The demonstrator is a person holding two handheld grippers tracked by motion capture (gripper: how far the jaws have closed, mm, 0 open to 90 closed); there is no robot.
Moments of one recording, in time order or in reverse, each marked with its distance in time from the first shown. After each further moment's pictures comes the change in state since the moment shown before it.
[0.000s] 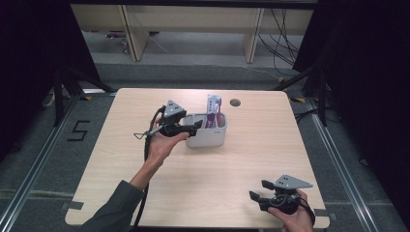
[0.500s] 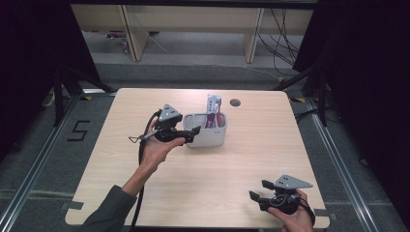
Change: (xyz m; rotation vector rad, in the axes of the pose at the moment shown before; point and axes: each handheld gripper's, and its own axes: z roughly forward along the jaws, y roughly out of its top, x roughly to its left) left arm -0.004 -0.006 -0.019 0.014 -0.031 0.001; right arm 0.000 0.000 0.000 -0.002 -0.003 -0.002
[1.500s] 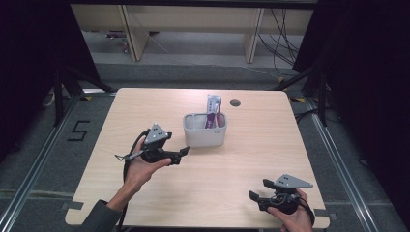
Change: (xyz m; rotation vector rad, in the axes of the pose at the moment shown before) left arm 0.001 -0.049 -0.038 0.038 -0.036 0.056; right arm 0.000 0.001 0.000 -0.006 -0.007 0.023
